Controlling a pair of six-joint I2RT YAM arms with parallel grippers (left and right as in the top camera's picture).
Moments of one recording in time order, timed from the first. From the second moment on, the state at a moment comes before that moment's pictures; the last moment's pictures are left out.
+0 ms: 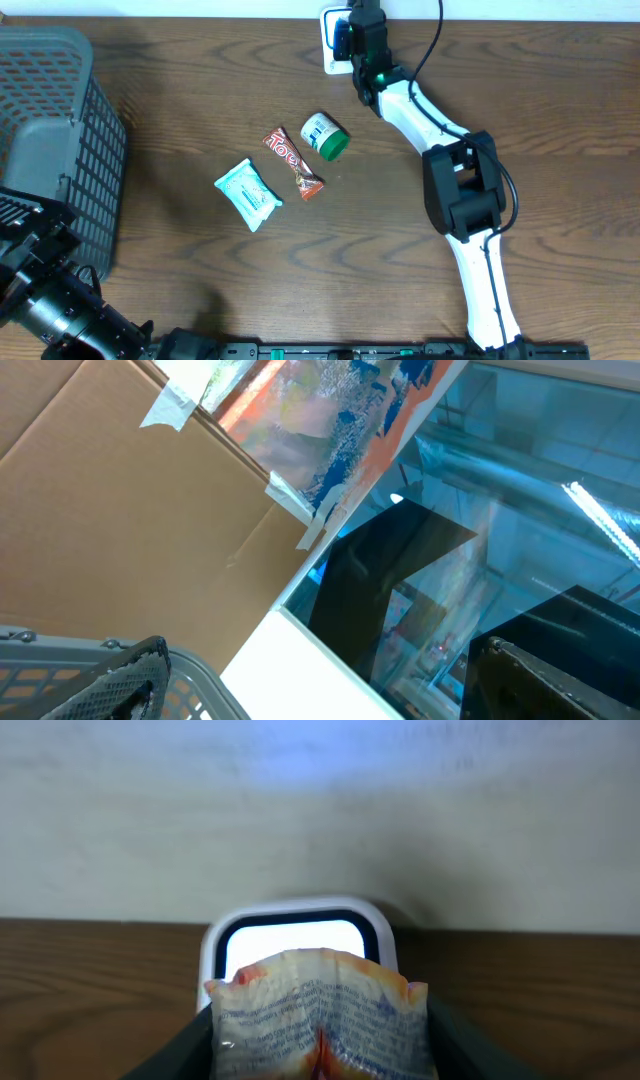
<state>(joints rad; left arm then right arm) -0.33 0.41 0.80 0.45 -1.00 0.01 0.39 2.49 2.00 0.09 0.20 0.23</state>
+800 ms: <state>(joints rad) -0.33 0.41 0.80 0.47 -1.00 0.01 0.39 2.33 2.22 -0.66 0.27 0.23</state>
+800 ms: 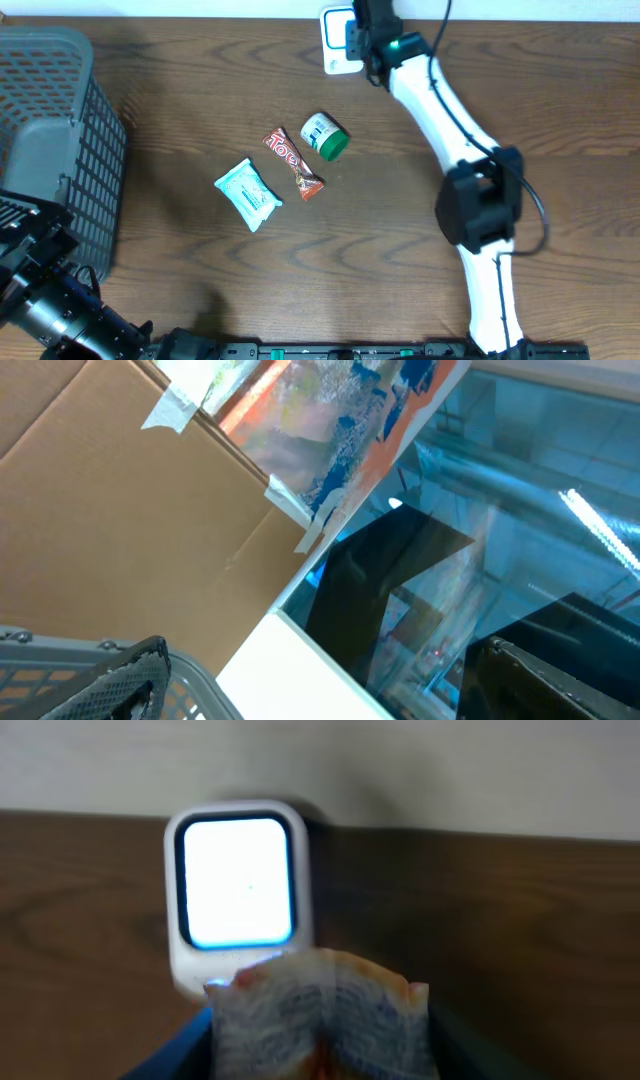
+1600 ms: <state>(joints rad) -0.33 0.41 0.80 0.50 -1.00 0.01 -0.08 2.08 2.13 -1.46 0.58 0.45</state>
